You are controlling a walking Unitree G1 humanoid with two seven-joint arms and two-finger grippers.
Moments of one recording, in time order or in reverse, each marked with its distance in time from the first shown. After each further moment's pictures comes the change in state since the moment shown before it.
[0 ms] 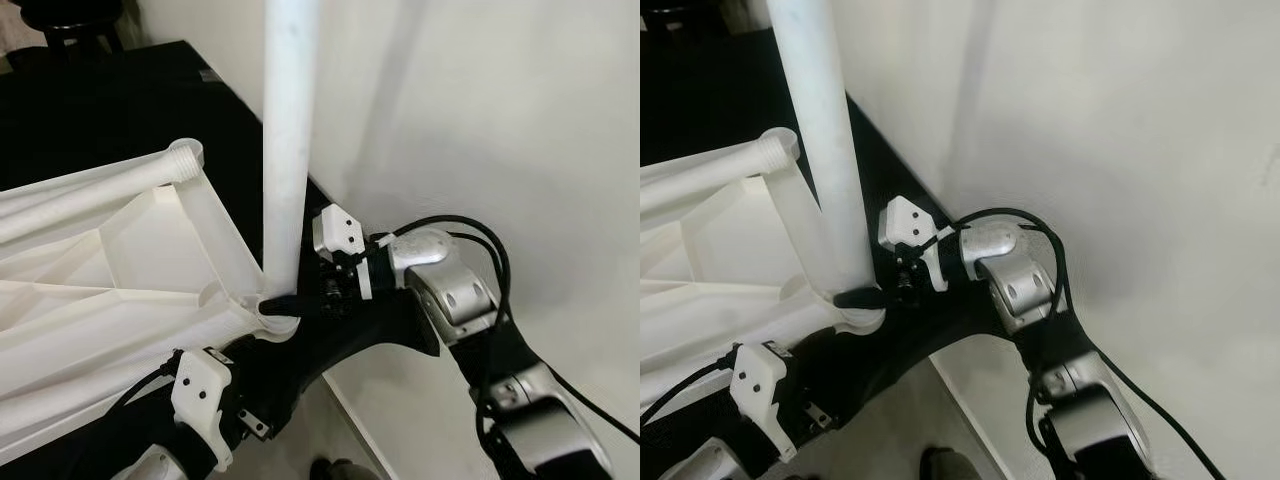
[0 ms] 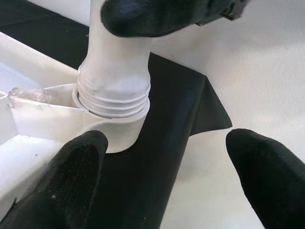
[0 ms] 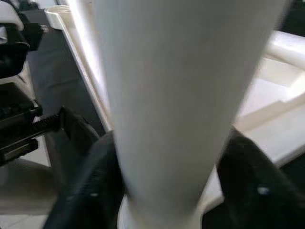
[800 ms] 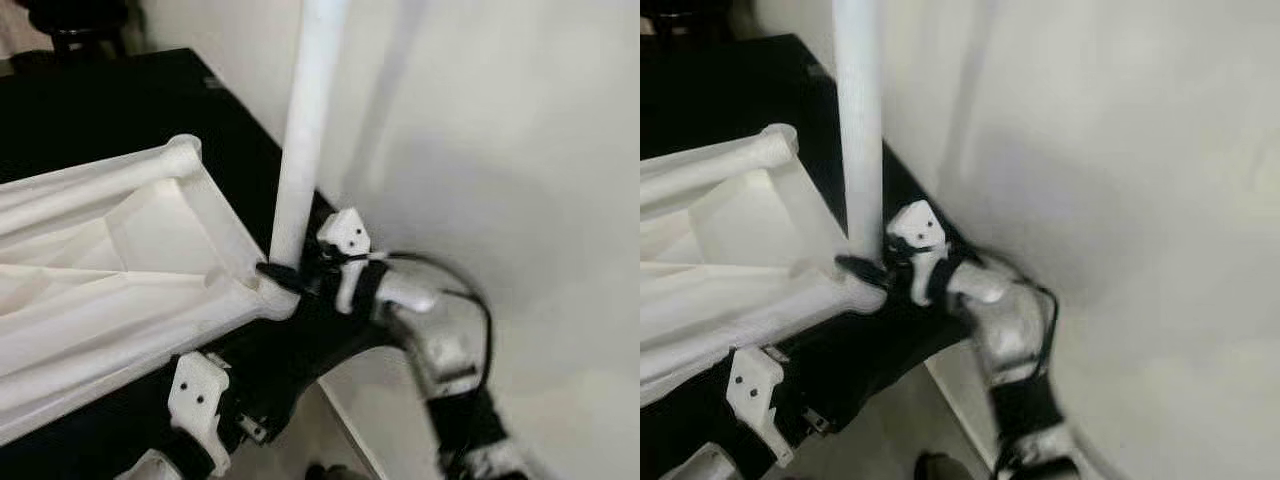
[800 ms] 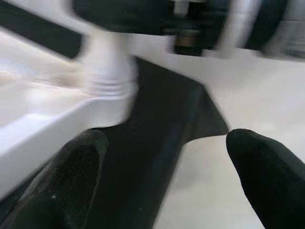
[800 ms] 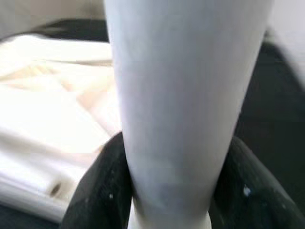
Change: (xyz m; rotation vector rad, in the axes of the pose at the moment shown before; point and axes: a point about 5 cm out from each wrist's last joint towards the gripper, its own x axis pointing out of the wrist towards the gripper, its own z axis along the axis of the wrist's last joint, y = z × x) left arm -0.002 -0.001 0.000 0.005 0.000 -0.006; right arm 0.009 0.045 -0.027 0.301 -0.061 -0.854
